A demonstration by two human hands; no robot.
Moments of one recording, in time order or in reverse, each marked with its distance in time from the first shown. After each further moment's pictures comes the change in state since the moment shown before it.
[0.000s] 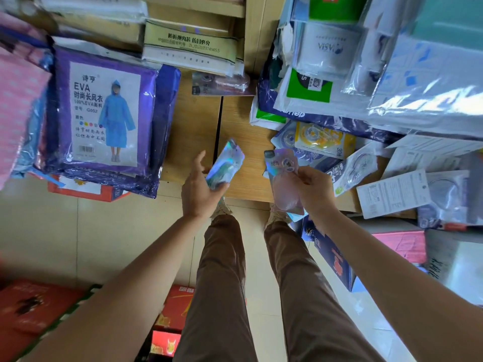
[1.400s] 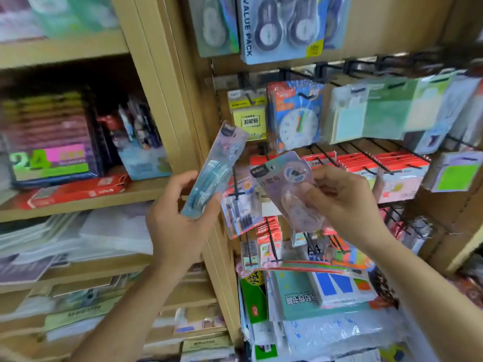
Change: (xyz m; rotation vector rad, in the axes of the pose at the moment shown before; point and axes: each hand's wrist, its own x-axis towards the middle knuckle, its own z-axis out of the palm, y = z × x) left_hand -0.199 0.564 -0.453 -0.445 0.664 1.252; right_hand -0.348 -0.431 -0.435 0.326 0.508 -1.217
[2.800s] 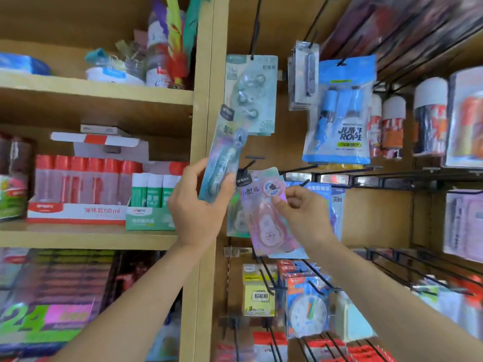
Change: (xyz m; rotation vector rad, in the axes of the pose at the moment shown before) left_hand 0.287 0.076 0.008 -0.200 0.584 0.468; right_hand 0.243 -0.176 0.029 0.057 0.206 -0.191
